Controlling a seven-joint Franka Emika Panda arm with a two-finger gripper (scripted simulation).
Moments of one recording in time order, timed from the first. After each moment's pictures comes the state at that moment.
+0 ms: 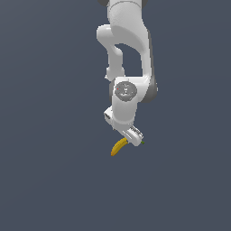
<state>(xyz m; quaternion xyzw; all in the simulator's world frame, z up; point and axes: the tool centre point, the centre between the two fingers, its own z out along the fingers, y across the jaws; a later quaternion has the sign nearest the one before) 0.015 0.031 0.093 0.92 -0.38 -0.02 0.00</state>
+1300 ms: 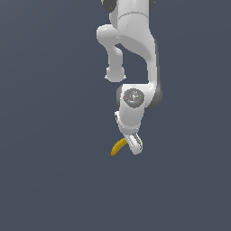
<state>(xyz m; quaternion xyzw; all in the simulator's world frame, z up) 0.028 0.057 0.069 0.83 -0.55 0.00 0.00</state>
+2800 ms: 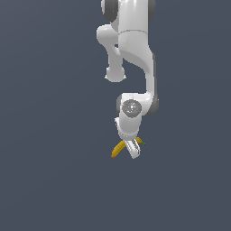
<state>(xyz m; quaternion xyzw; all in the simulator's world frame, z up) 0.026 0.057 0.019 0.83 -0.56 0.00 0.00</state>
